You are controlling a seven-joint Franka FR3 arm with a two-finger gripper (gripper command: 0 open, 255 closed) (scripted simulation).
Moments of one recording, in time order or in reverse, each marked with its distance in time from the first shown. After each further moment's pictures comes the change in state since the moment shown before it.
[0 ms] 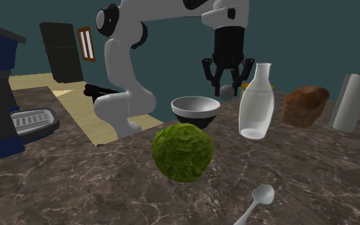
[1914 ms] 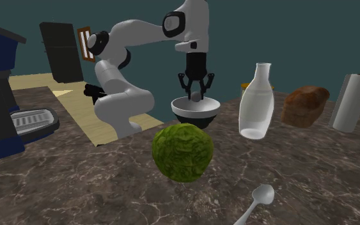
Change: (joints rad) arm 0.238 -0.522 0.071 -0.400 0.221 -0.113 0.135
